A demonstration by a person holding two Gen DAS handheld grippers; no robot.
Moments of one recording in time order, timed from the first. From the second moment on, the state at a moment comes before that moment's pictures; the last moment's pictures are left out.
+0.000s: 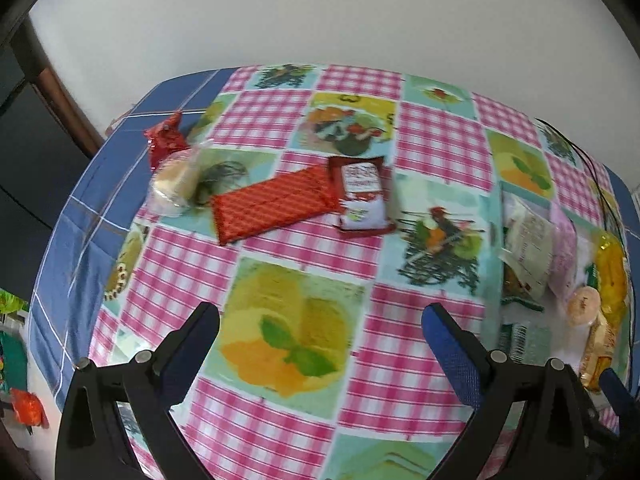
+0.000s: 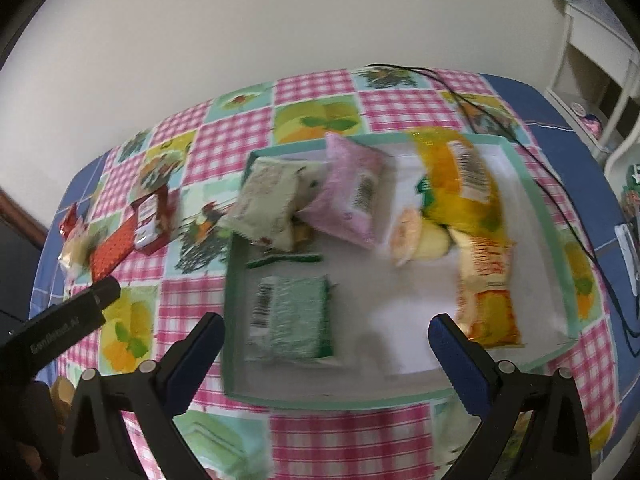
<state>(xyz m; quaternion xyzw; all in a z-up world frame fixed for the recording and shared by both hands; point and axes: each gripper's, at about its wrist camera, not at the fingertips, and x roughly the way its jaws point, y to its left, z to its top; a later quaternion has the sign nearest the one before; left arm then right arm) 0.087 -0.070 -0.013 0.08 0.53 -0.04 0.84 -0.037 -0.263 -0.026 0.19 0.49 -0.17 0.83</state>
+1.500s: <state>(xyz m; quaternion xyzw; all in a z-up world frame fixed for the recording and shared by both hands) 0.156 0.018 -0.017 0.03 0.54 -0.02 0.84 0.053 -0.159 -0.025 0.15 0.48 -0.08 0.86</state>
